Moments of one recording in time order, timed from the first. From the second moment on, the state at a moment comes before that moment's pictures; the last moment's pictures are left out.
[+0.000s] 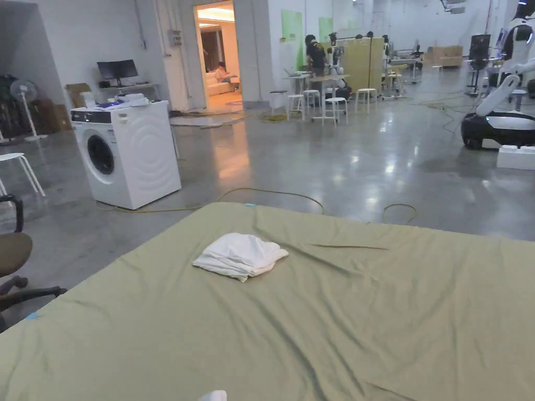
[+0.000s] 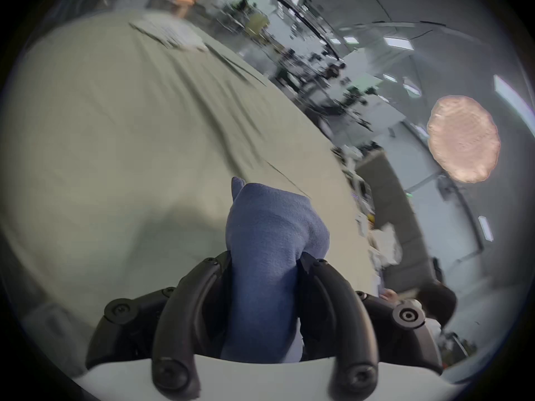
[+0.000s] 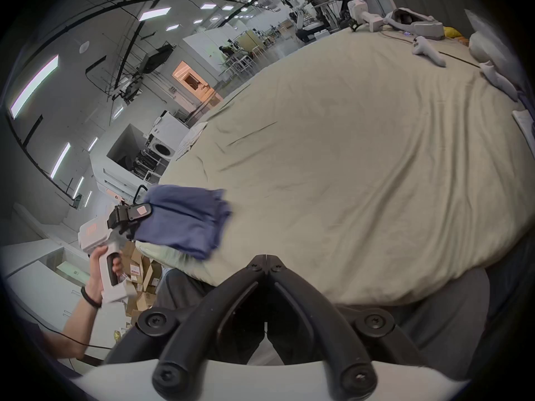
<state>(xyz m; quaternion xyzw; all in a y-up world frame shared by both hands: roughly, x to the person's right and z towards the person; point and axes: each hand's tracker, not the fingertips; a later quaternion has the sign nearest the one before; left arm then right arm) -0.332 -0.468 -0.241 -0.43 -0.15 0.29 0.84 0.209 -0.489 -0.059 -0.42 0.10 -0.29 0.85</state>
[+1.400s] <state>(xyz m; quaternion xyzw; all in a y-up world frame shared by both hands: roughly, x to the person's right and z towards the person) -0.179 -0.252 -0.046 0.04 -0.06 -0.07 0.99 0.203 -0.276 0.002 -0.02 0.03 -0.07 1.00</state>
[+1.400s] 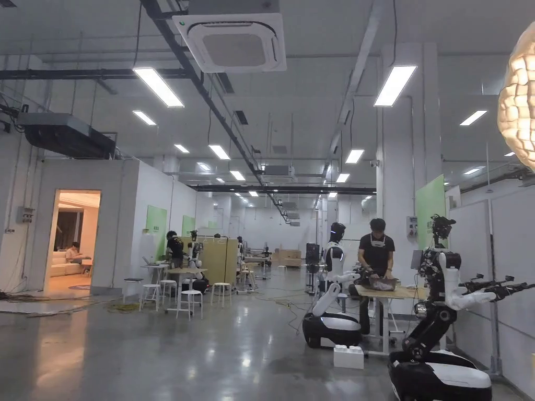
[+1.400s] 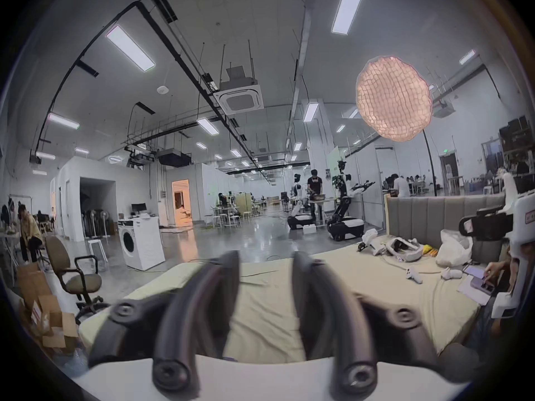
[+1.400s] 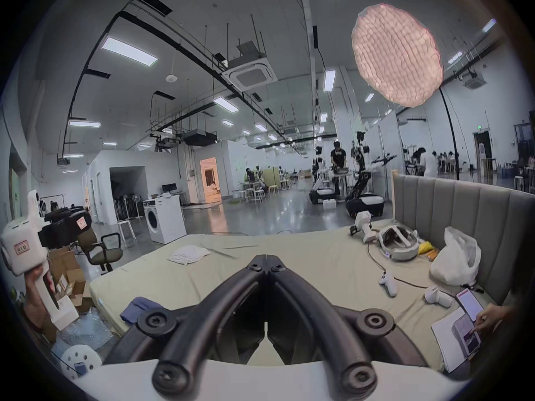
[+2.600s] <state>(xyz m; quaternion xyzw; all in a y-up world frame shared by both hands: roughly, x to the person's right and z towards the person) -0.196 -0.242 -0.037 0.02 -0.09 0.01 1.00 0.196 -0.267 0.010 0.00 0.01 -0.05 1.00</state>
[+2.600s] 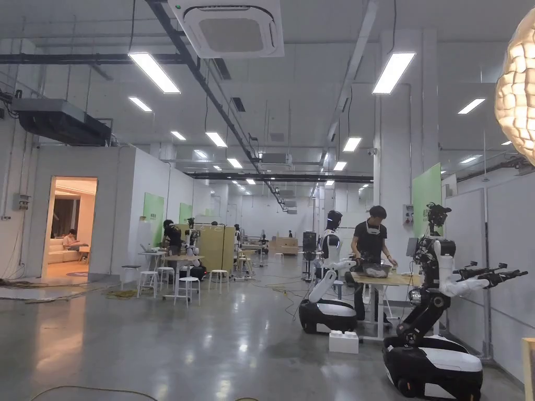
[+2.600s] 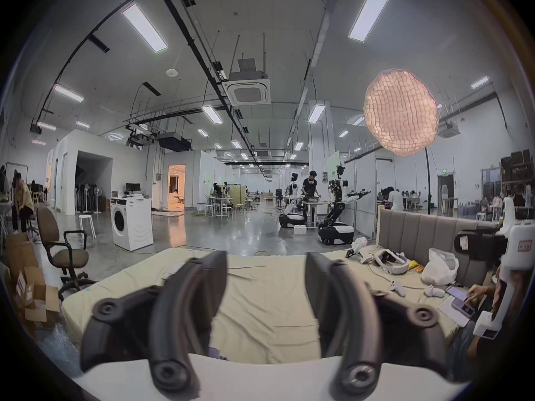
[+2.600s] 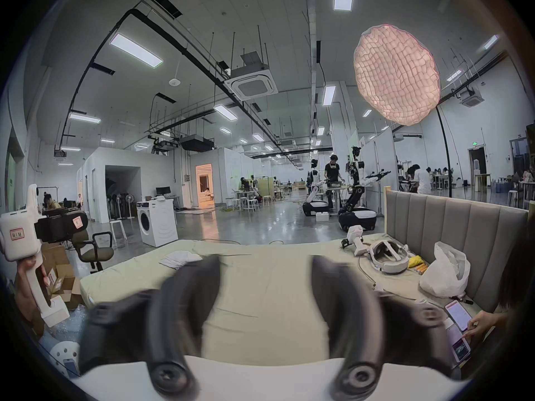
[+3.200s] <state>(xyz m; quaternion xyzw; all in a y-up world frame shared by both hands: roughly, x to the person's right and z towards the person) -0.194 -0.236 -0.027 0.06 -0.09 0.02 0.99 0.192 -0.272 0.016 0.02 0.00 -0.04 1.00</state>
